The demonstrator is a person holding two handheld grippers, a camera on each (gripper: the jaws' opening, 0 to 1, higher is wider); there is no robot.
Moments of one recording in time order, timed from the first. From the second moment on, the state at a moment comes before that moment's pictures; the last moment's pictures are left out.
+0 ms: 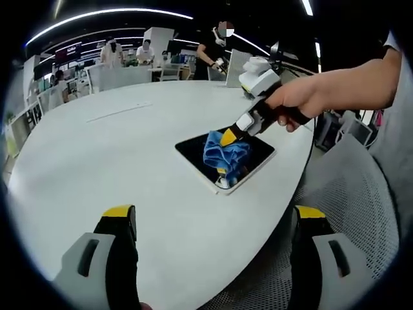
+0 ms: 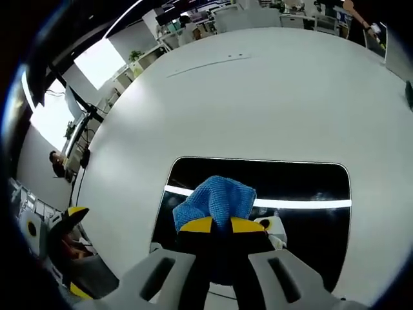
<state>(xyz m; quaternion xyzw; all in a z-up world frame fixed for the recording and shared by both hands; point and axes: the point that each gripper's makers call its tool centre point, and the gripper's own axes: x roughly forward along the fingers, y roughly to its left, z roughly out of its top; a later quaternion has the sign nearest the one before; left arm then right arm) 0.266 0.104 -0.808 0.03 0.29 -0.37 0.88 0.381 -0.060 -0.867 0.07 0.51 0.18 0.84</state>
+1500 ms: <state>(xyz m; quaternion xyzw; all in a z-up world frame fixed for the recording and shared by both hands) 0.270 0.101 -0.804 0.00 0.29 -0.36 0.89 0.386 -0.167 -0.867 0.09 0.51 0.13 0.84</state>
